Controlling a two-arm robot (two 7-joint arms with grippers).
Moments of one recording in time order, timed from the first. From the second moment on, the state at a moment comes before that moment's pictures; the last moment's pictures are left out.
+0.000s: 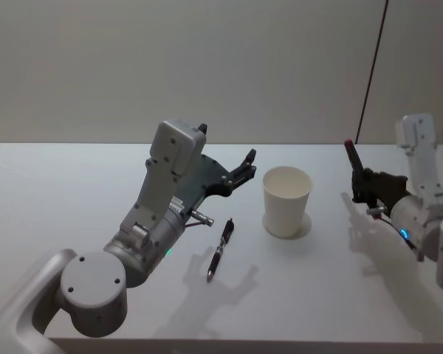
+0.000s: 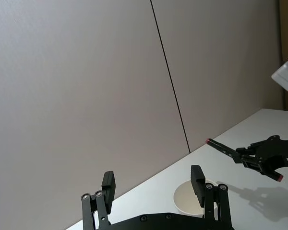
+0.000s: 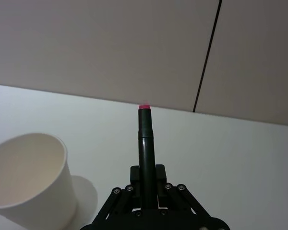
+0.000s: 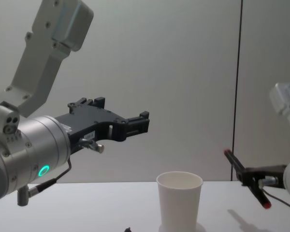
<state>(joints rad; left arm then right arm) -0.24 0.38 0.45 -1.63 -0.20 0.01 -0.01 0.48 0.13 -0.28 -1.07 0.17 0.24 0.10</state>
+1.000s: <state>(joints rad) -0.24 0.38 0.45 -1.63 -0.20 0.01 -0.01 0.47 0.12 -0.29 -1.04 0.24 -0.27 0.41</state>
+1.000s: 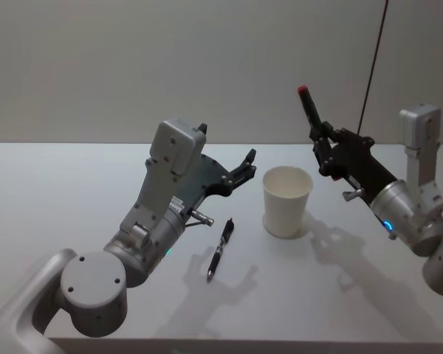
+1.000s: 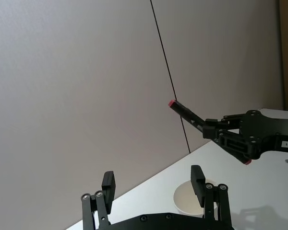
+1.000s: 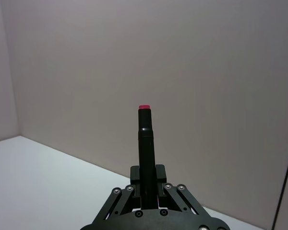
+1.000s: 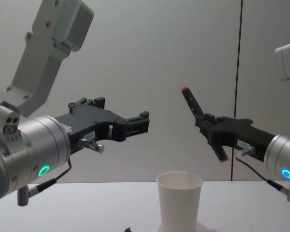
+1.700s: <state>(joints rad) -0.24 0.38 0.45 -1.63 -0.20 0.01 -0.01 0.64 0.04 -0.32 -0.69 0.22 -0.46 0.47</state>
